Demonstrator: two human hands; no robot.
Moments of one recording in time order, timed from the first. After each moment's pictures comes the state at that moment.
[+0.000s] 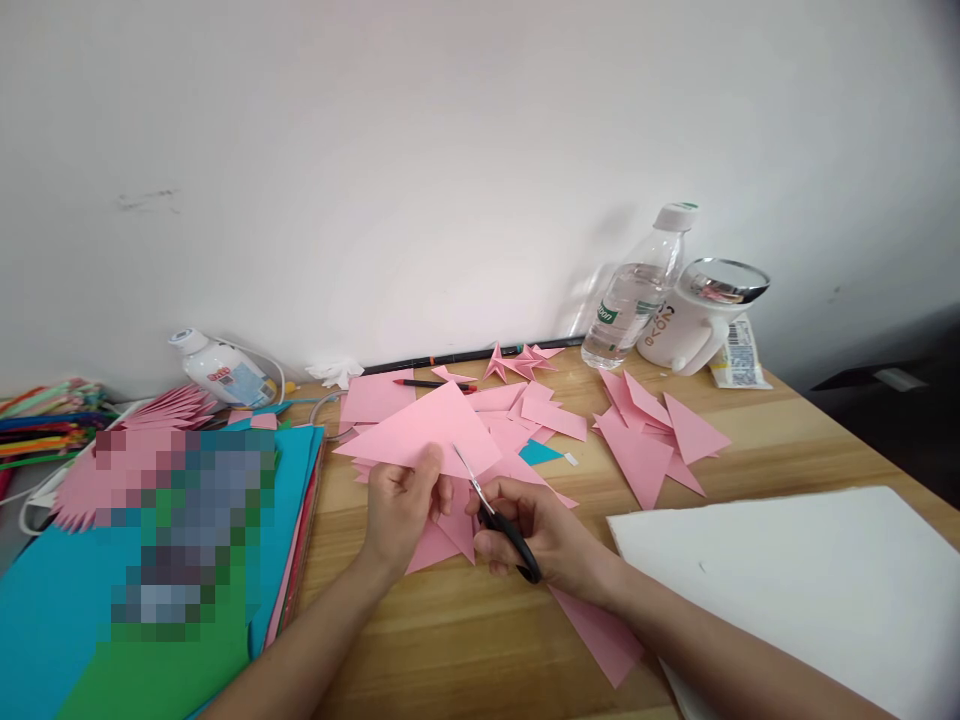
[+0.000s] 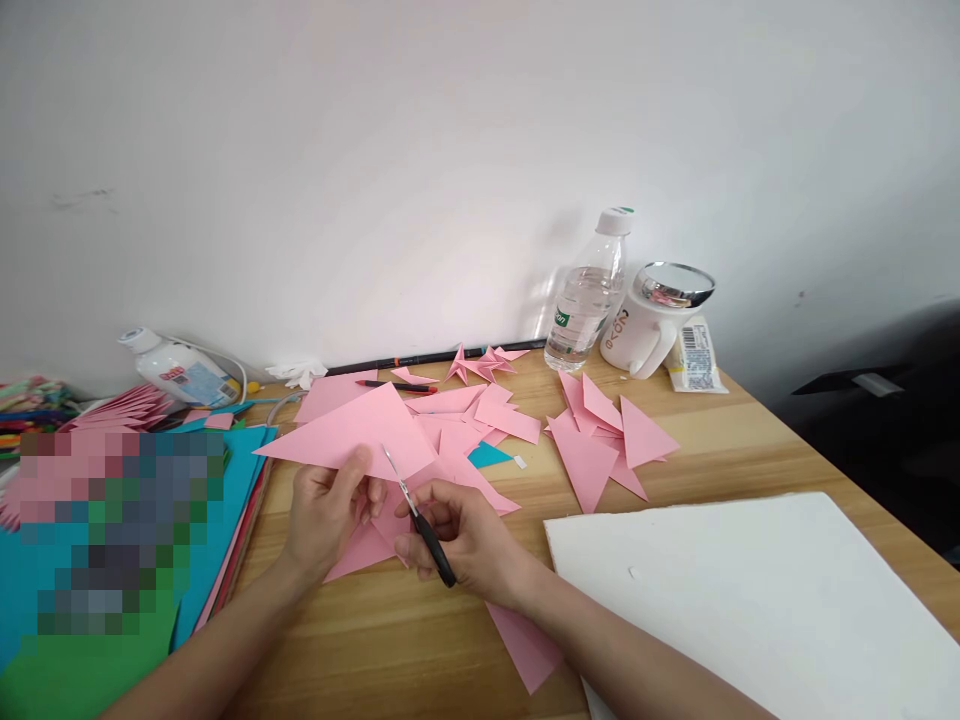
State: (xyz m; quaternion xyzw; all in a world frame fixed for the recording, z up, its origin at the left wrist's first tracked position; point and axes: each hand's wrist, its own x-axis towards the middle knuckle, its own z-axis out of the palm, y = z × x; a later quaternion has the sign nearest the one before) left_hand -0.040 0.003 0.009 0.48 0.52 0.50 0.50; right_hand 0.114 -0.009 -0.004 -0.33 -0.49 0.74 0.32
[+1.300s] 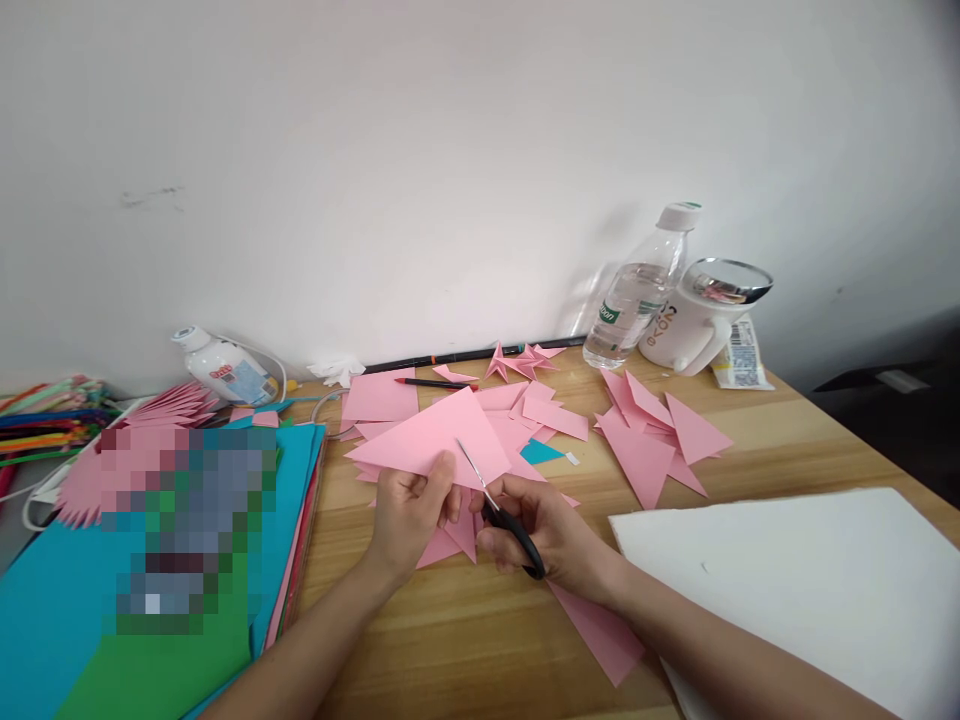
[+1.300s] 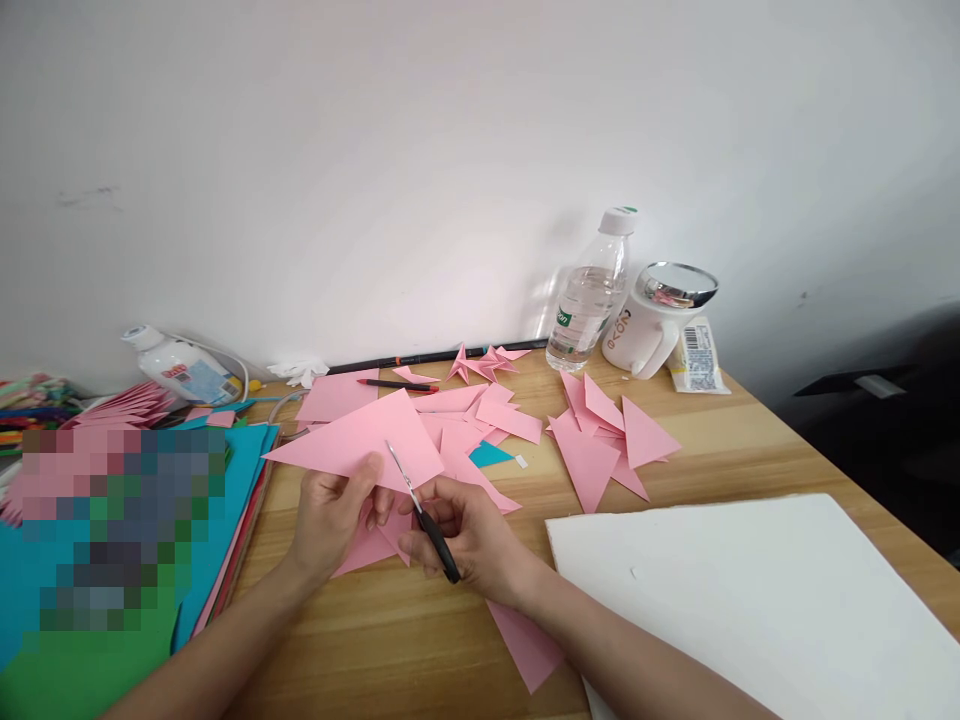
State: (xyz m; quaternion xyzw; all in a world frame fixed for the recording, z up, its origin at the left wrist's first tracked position) left_hand -0.038 -0.001 0.009 0.53 0.51 0.47 0.48; right_hand 0.115 -0.010 0.000 -0.34 -0.50 0.72 0.34
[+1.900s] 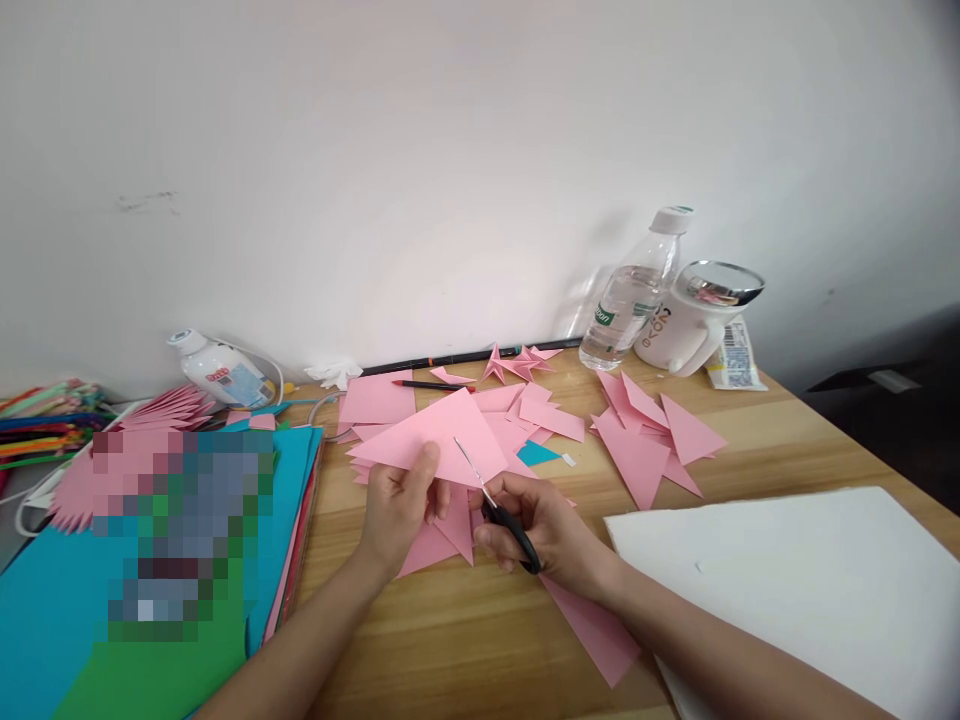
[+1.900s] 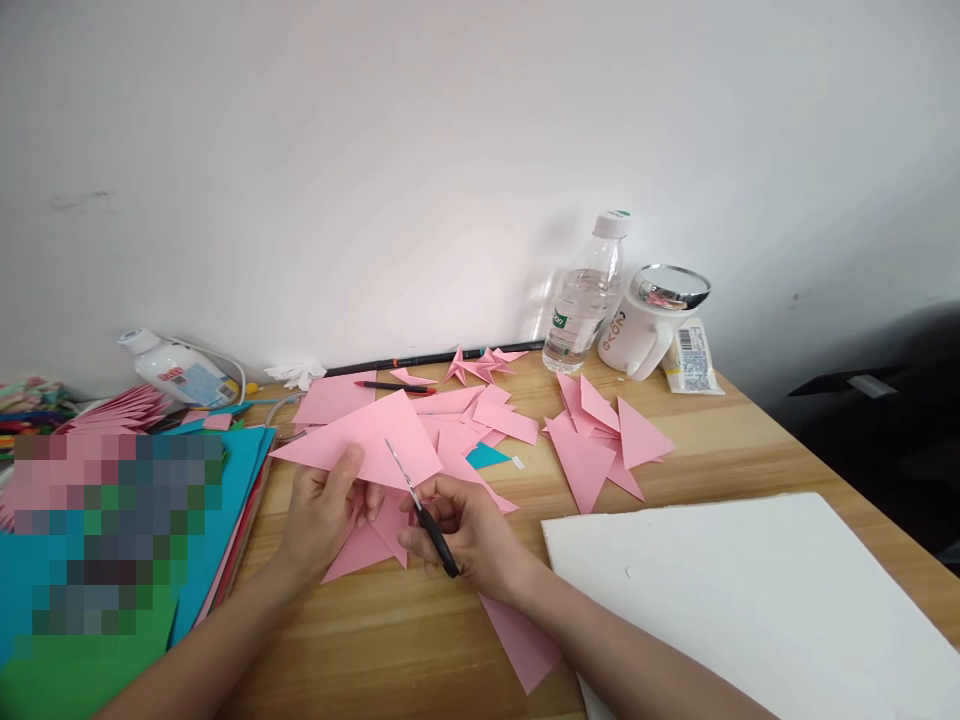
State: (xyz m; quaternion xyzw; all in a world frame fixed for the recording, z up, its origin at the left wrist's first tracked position) left_hand -0.042 0.004 0.013 0.51 0.52 0.48 0.49; right_hand 0.114 -0.007 0.002 -0.36 -0.49 0.72 0.34
